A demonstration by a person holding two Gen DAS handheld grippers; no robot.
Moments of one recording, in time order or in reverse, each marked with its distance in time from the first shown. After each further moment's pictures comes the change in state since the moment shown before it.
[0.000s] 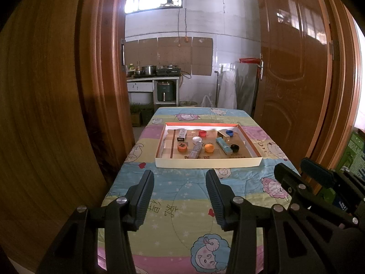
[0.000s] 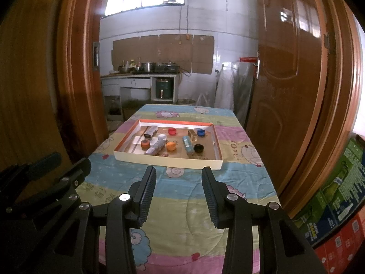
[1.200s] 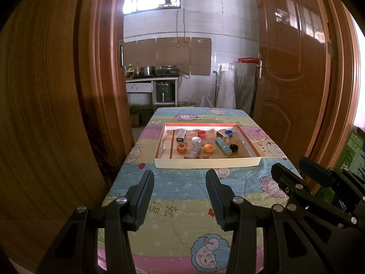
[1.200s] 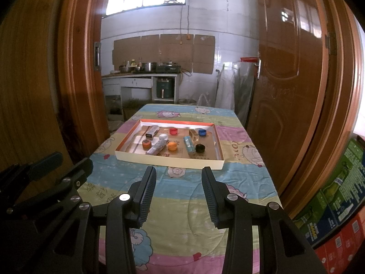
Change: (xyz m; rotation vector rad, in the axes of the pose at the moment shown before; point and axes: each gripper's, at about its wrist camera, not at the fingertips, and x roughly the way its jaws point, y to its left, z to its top) left arm -0.002 -0.002 0.000 0.001 -0.002 -0.001; right arm 0.000 0.003 -0.001 -0.004 0.001 -0.001
